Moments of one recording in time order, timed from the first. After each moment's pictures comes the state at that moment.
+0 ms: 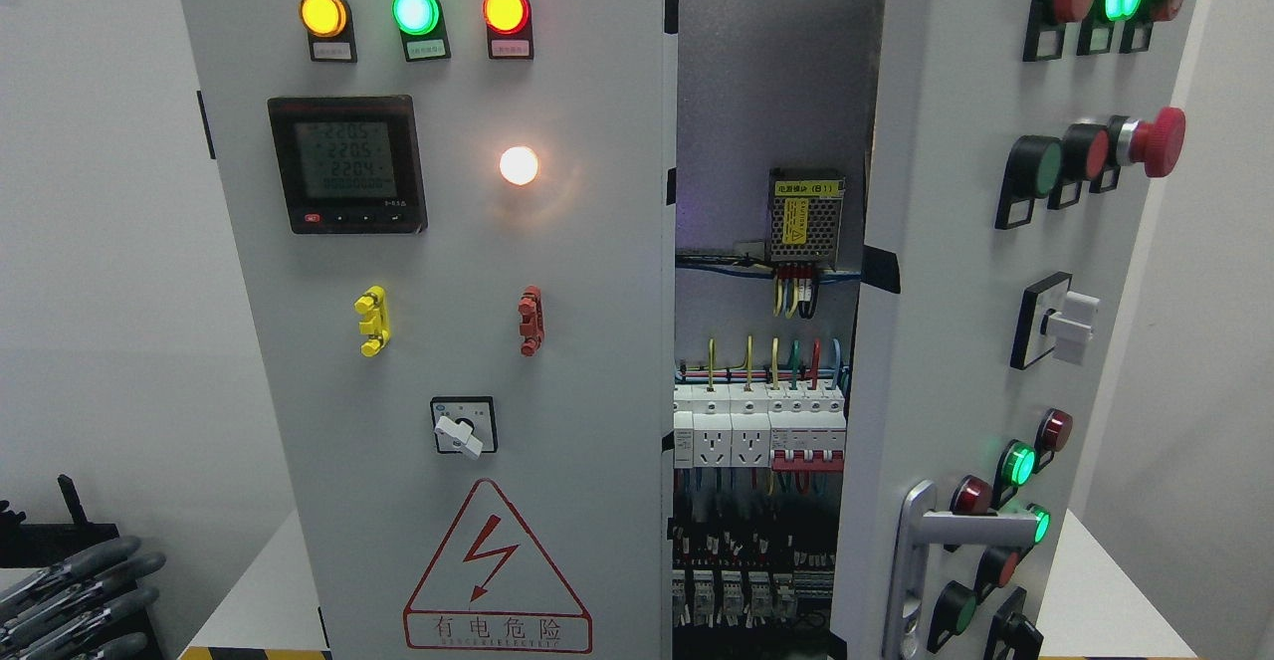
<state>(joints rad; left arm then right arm) 0.33 1.07 0.51 -1.89 1.36 0.29 -0.44 0.13 0.12 0.15 -0.13 0.00 0.03 0.04</state>
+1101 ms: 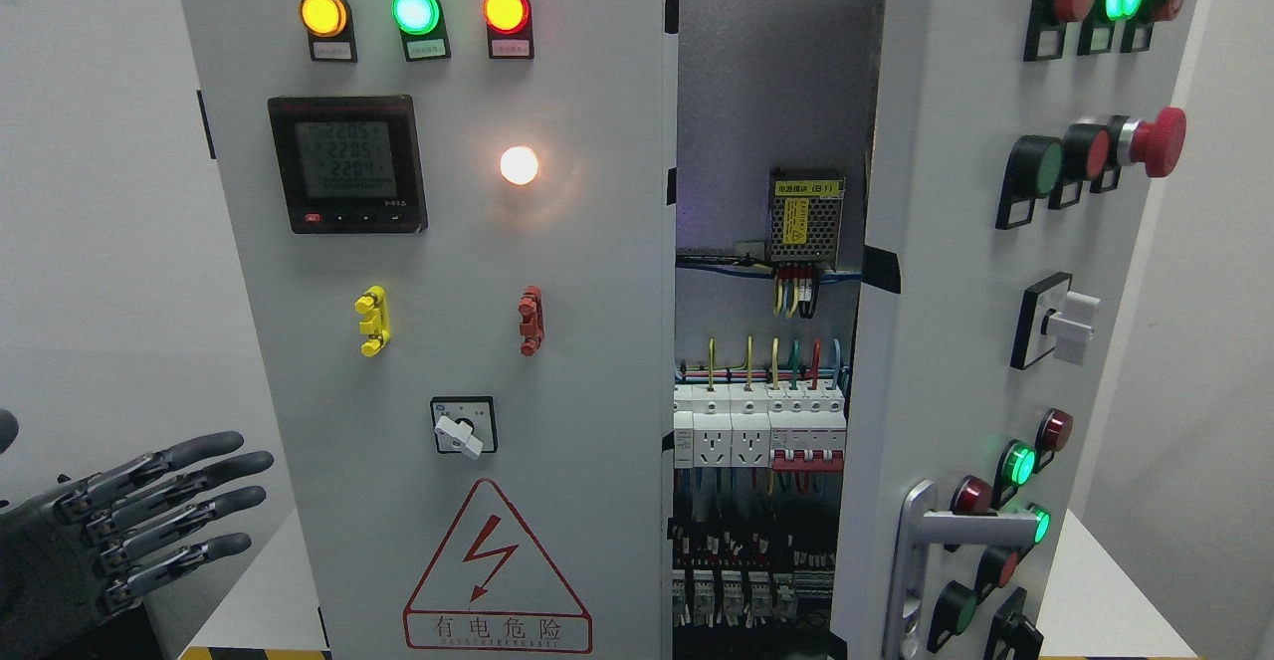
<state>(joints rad) -0.10 1.20 0.21 -1.89 1.54 0.30 -0.55 0.13 0.12 0.15 -0.13 0.00 0.03 0.03</state>
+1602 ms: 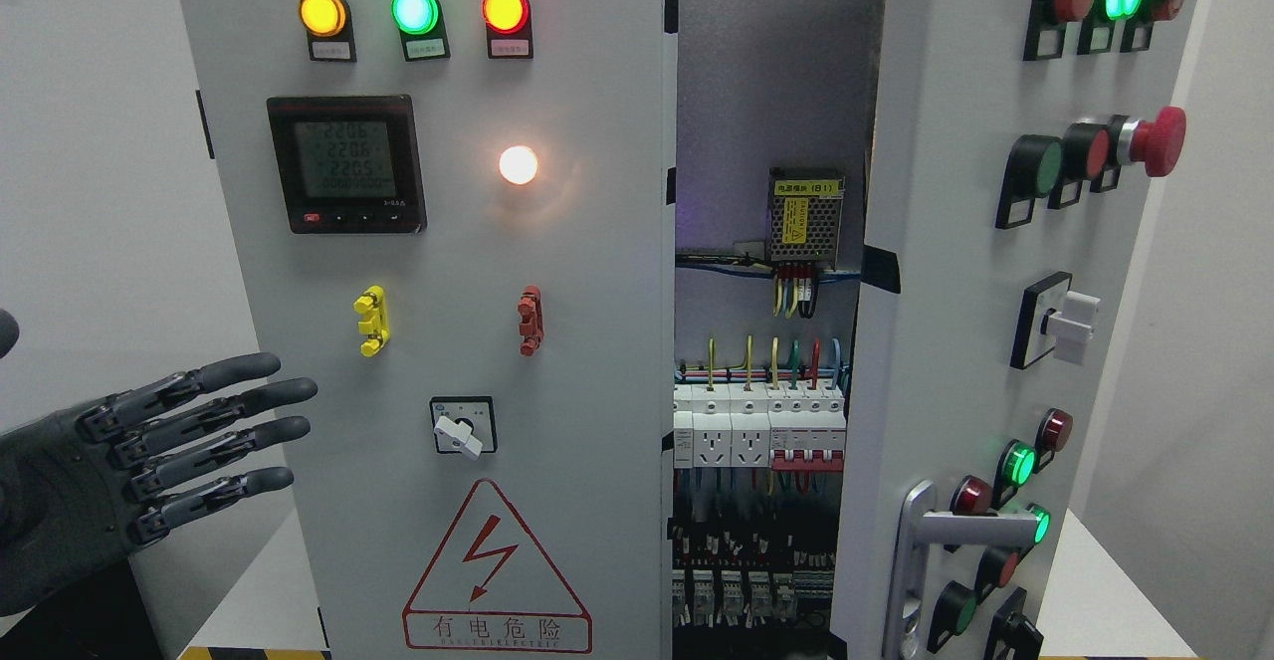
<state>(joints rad) -0.38 1.27 -0.02 -1.89 1.66 0.30 -0.58 0.13 0.12 0.15 -0.13 0.00 0.03 0.03</state>
